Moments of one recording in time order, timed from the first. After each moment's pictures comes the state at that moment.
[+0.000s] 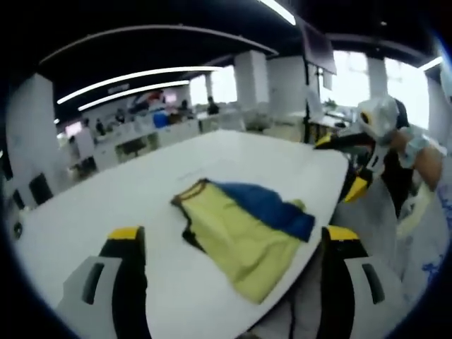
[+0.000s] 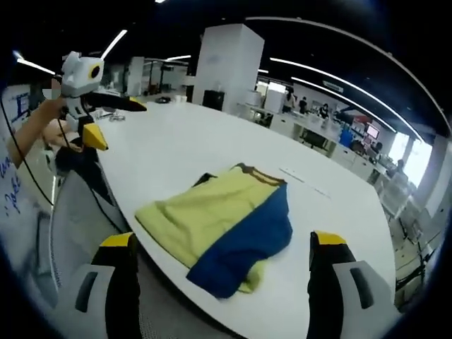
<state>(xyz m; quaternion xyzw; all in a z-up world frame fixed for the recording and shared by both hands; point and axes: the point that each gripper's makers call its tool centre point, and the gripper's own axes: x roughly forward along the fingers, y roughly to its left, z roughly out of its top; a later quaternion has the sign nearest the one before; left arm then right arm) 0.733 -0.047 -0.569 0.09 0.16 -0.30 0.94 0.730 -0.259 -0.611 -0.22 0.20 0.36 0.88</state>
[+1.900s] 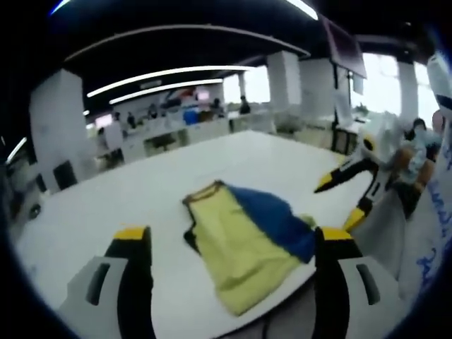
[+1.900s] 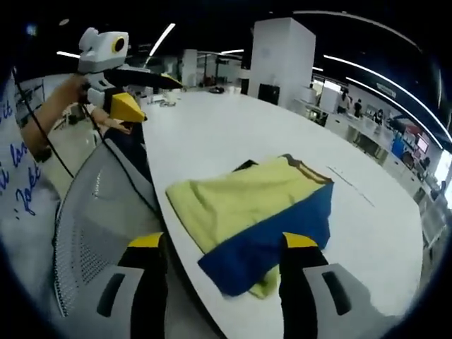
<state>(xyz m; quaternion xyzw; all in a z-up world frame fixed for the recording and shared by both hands) 0.731 -0.091 -0.566 0.09 0.17 -0.20 0.96 0.728 -0.257 -0.651 -0.21 0.22 0.53 0.79</state>
